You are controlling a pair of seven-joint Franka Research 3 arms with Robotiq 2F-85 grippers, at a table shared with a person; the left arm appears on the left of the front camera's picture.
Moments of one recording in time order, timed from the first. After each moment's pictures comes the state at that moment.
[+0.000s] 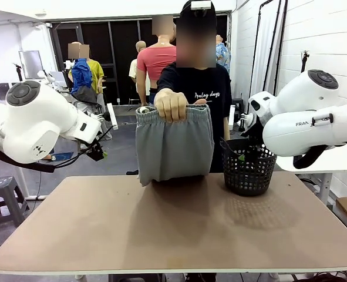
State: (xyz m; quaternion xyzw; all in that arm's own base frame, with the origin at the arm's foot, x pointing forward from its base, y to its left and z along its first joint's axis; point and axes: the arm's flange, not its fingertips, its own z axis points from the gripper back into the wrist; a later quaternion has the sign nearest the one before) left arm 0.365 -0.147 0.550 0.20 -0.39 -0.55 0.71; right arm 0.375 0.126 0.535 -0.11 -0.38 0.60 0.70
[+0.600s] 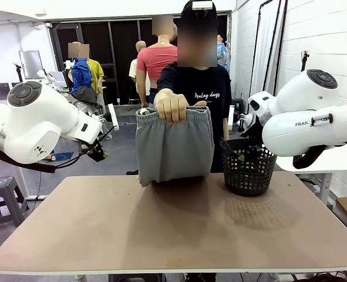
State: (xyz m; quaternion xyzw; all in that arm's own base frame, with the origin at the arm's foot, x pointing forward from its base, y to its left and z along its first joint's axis) left arm 0.364 -0.150 0.548 0.19 -0.39 -0.55 0.71; right arm 0.374 0.131 0.532 -0.10 -0.37 0.61 0.69
